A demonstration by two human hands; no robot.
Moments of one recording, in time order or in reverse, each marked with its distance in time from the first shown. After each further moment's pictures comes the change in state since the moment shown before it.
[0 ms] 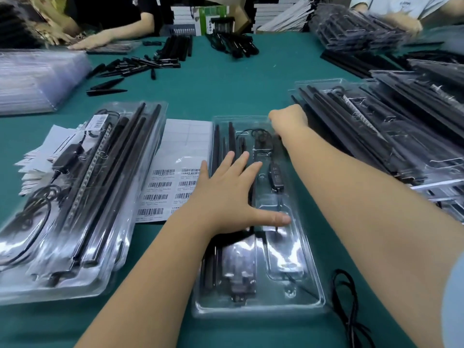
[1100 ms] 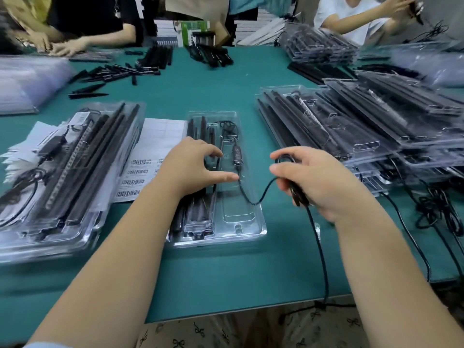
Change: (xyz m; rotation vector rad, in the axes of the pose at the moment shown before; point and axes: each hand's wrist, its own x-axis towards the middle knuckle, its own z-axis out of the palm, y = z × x) left_hand 0.004 -0.002 -0.013 -0.096 0.364 0.083; right_hand -0.176 0.072 -0.122 0.297 -0.371 -0.195
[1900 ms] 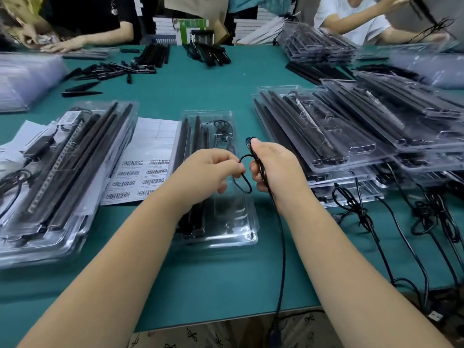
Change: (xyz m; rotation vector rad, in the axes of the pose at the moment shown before) left_hand -0.016 0.050 -0.002 -0.759 -0.129 -0.262; right_hand 0.041 0.012 0.036 0.286 0.168 0.013
